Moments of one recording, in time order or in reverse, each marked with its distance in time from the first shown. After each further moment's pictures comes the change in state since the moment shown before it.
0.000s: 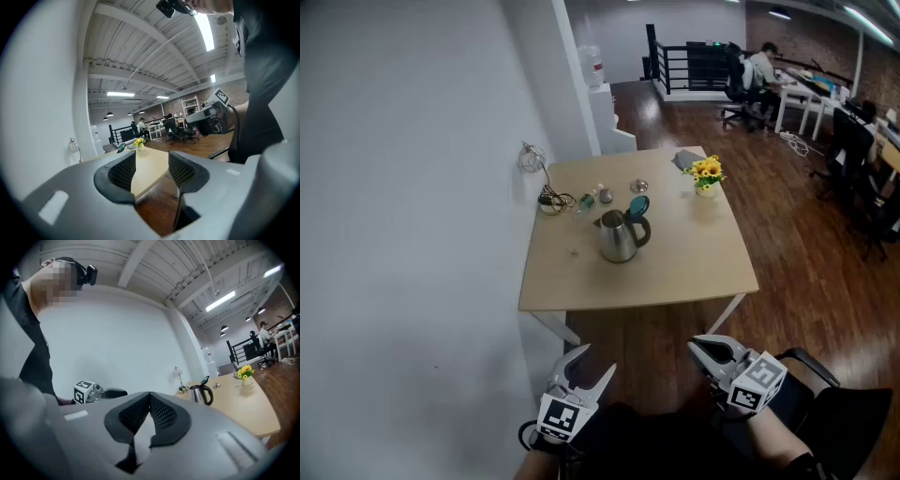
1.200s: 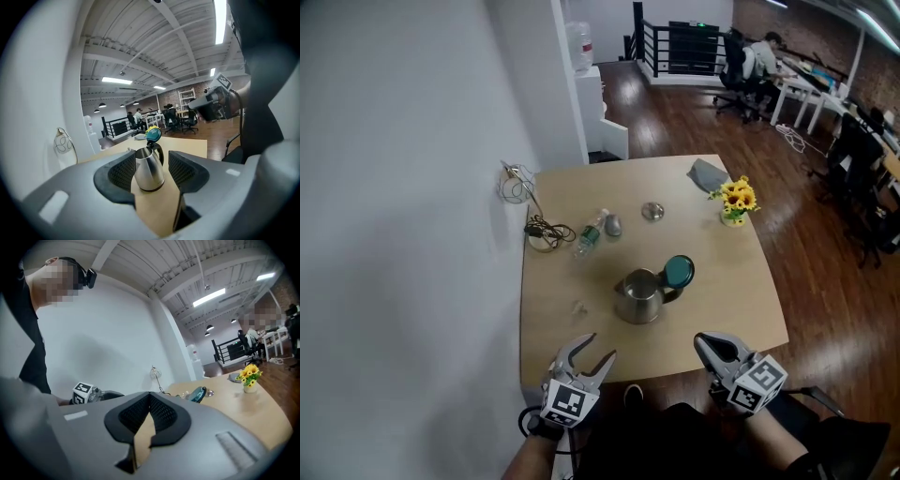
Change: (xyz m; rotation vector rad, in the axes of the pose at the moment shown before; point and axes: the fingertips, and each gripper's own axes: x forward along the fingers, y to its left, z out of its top) left arm 0.211 0.286 -0.098 0.030 0.113 -0.126; right arm 0.262 -0.203 0.035 0.052 0.022 -0.199
